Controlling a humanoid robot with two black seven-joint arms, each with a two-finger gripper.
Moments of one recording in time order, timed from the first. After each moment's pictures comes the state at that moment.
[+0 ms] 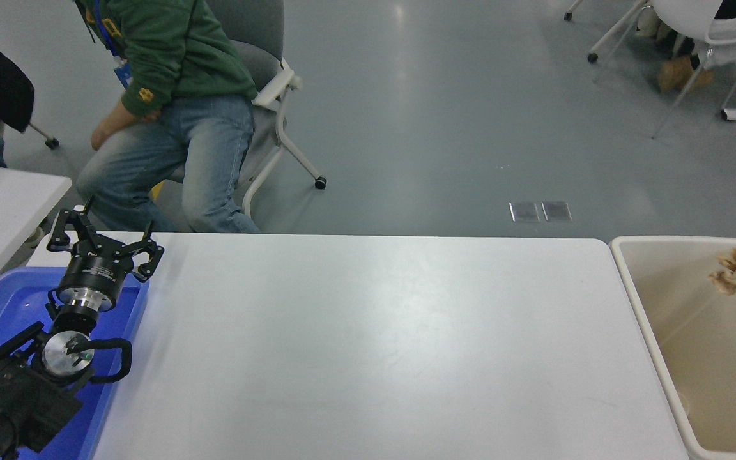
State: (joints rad) left arm -0.55 0.37 -0.86 -0.44 -0.20 -0.59 -0.45; right arm 0.69 -0.94 0.27 0.57 -0.24 0.38 0.11
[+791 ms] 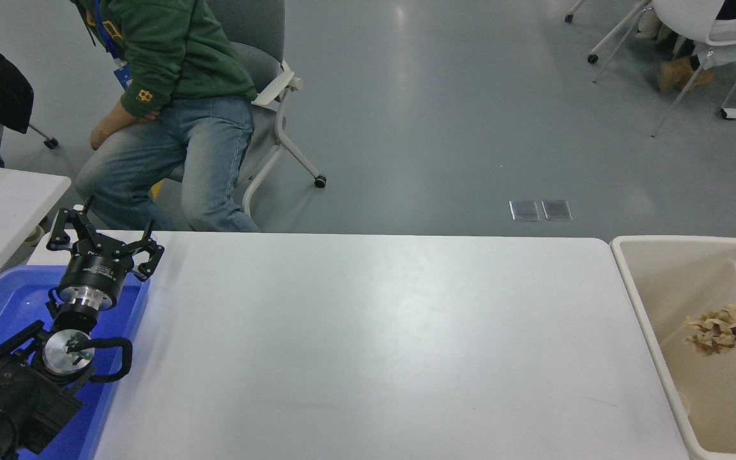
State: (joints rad) left arm -0.55 0.37 -0.86 -0.44 -0.20 -0.59 -0.45; right arm 0.66 -0.47 -0.01 0.01 -0.28 0.23 0.21
